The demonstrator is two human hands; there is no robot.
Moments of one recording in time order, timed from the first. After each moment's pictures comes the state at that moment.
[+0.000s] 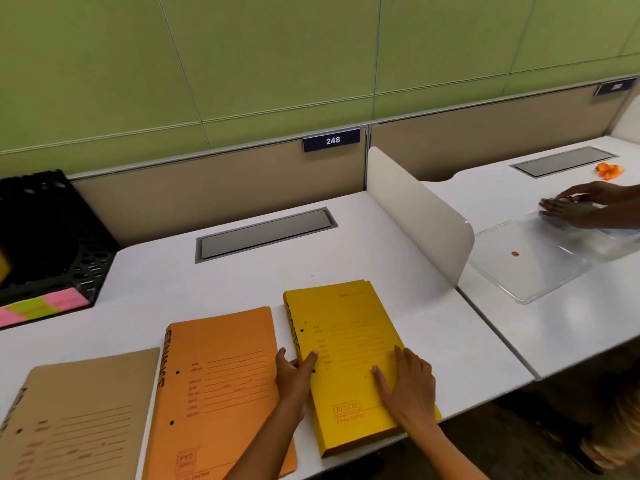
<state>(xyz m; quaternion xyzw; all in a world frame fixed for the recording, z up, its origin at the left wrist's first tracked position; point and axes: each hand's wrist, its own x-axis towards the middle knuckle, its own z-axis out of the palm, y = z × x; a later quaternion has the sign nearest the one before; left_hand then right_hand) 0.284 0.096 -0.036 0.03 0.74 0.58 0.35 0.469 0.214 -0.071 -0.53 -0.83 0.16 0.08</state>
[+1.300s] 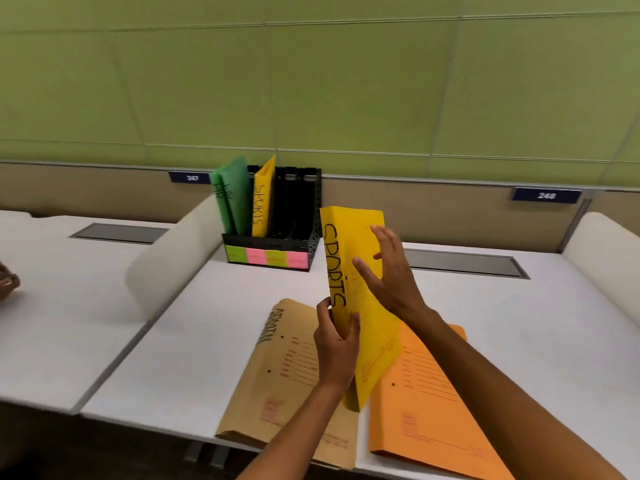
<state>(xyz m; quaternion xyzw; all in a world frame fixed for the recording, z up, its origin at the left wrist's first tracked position) 0.141 -0.217 0.104 0.16 0.71 0.69 -0.05 0.123 -0.076 0.177 -0.04 -0.89 0.30 0.33</state>
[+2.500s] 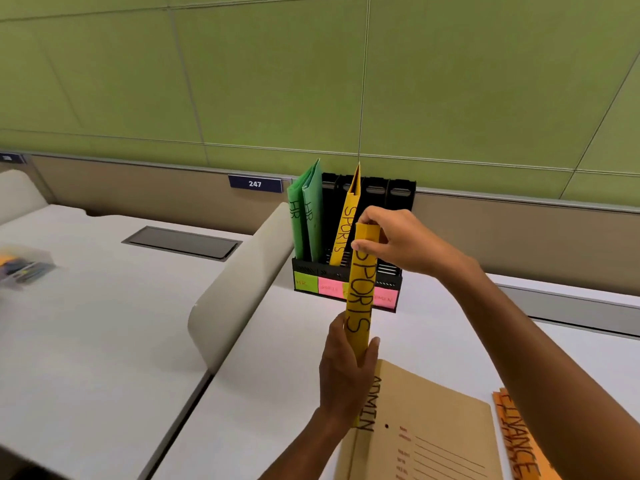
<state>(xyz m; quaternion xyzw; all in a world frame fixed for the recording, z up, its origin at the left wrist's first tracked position) -0.110 -0.337 0.072 0.18 0.81 0.54 -0.12 -0.153 -0.197 0.284 0.11 -0.96 0.24 0.13</state>
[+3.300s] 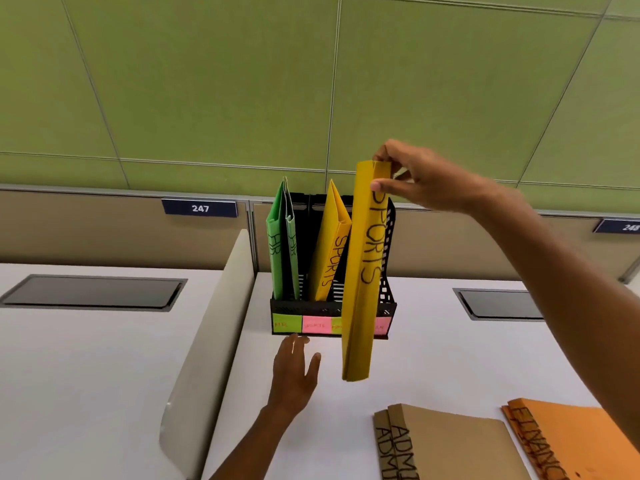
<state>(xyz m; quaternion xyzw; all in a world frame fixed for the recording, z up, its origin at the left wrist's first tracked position) -0.338 -0.398 -0.012 0.31 0.86 0.41 -0.04 -0.261 -0.196 0.382 0.06 -0.97 0.17 0.17</state>
